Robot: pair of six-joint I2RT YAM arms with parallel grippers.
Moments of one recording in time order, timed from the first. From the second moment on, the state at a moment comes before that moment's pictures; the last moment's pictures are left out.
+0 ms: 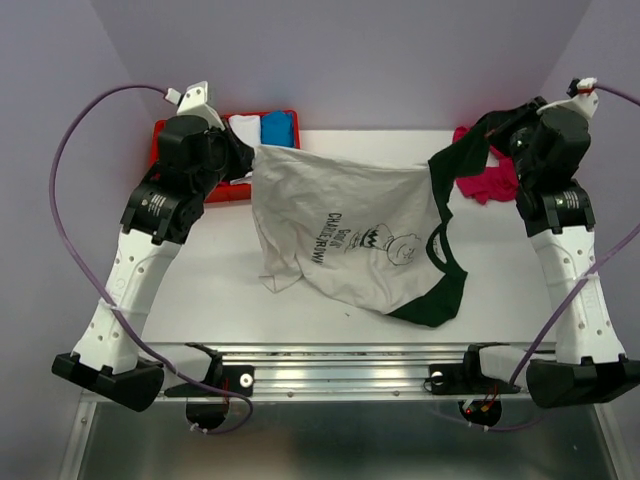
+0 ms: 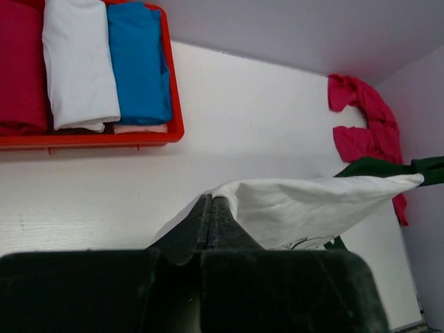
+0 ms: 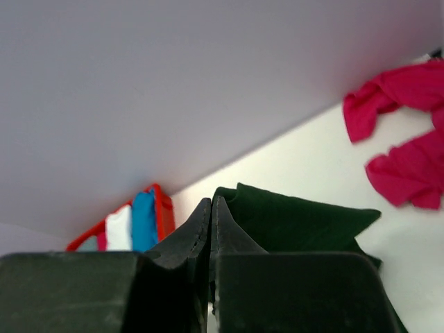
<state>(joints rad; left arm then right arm) -0.39 1.22 1.63 -0.70 -0.10 -0.49 0.06 1.21 1.53 -0.33 0.19 0.62</state>
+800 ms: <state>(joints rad) -0.38 1.04 0.91 -0.63 0.06 -0.58 0.06 0.84 0.70 -0.72 0.04 0.74</state>
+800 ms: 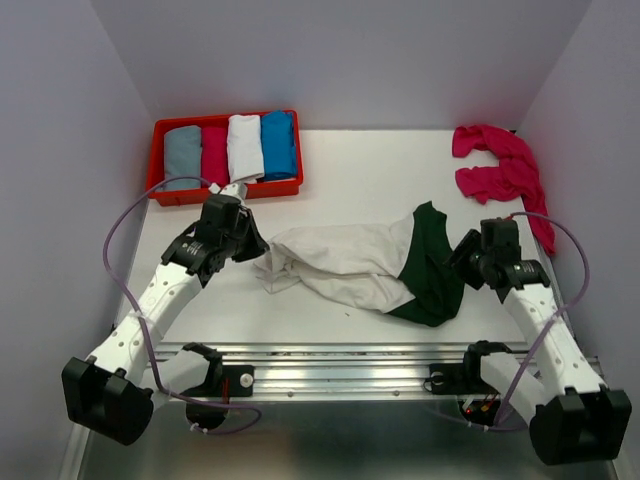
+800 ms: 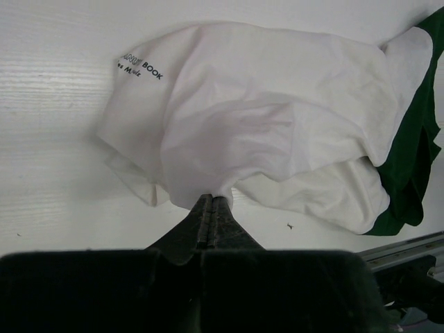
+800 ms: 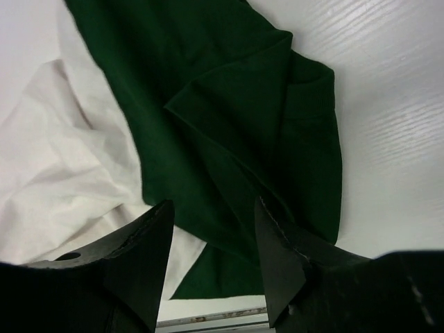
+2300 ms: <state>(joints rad) -0.03 1.07 1.17 -0.57 0.10 -0.53 0.10 0.82 0.75 -0.28 0.00 0.76</state>
